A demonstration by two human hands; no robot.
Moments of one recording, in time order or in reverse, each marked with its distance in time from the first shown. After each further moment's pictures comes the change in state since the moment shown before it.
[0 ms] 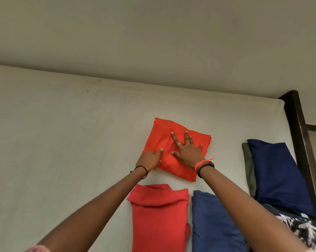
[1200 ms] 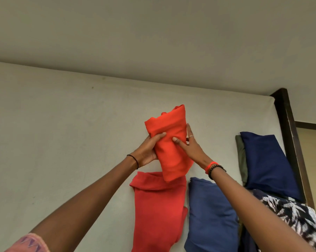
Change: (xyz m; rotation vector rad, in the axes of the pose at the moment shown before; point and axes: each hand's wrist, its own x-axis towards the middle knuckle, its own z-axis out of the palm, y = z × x) left_hand -0.047 0.017 -0.017 -0.982 -0.378 0.075; right_hand -0.061 -0.002 -0.012 1.010 0.148 -0.060
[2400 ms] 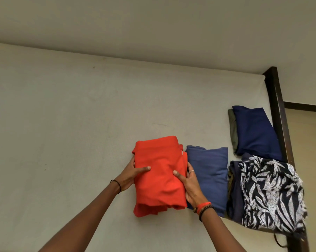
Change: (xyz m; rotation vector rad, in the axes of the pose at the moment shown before) left_hand -0.116 -0.152 -0.091 0.181 0.092 -0.119; right_hand -0.194 0.101 0.083 0.772 0.143 0.340
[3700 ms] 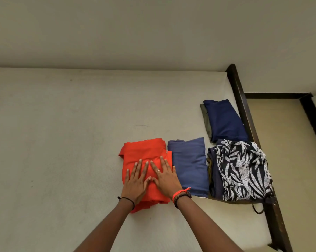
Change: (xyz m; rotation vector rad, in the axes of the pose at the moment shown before) left_hand -0.020 -0.064 0.049 1.563 0.314 0.481; right_hand -0.030 0.012 0.025 -1.721 -0.038 -0.320
